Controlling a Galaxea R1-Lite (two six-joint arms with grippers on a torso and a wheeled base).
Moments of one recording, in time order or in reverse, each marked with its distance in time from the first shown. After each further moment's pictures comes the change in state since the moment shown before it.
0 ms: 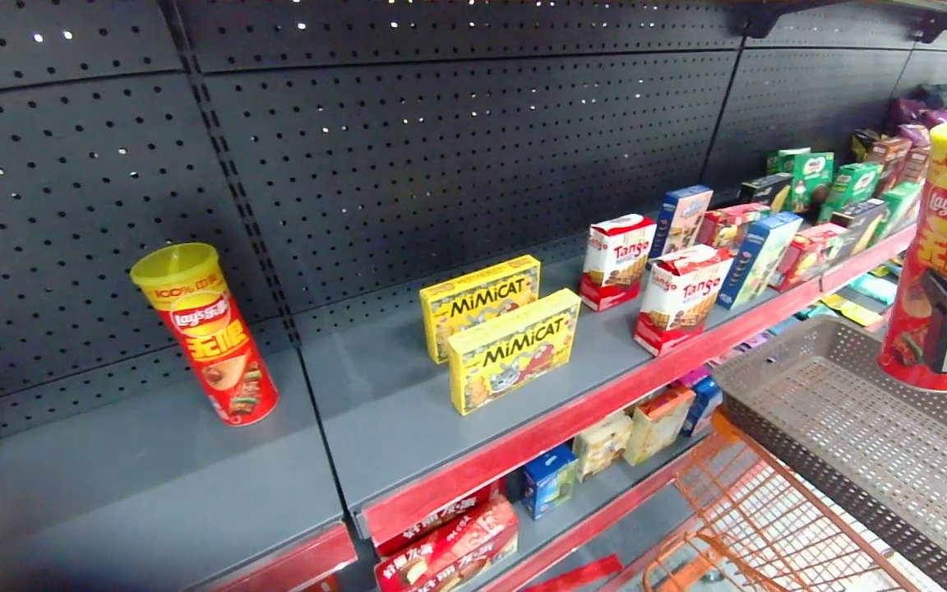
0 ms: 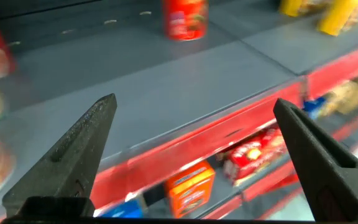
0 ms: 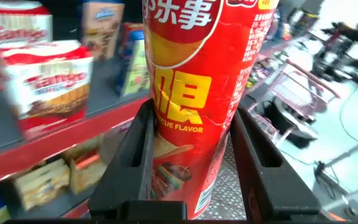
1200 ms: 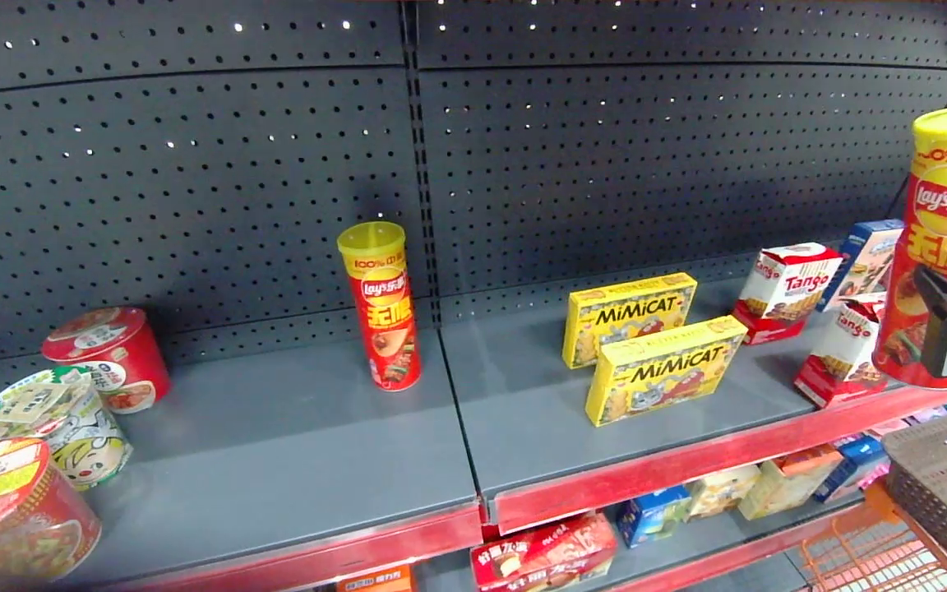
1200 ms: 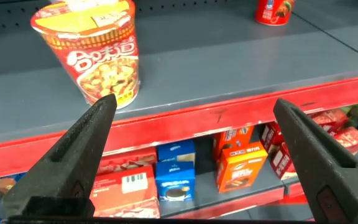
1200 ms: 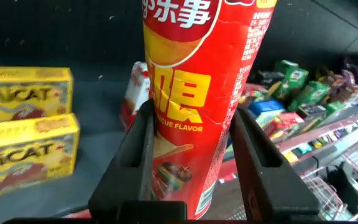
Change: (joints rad) left arm -0.001 0.000 0.000 0.001 -0.002 0.006; right arm 0.067 -0.015 -0.001 -0.016 -0.001 -0.056
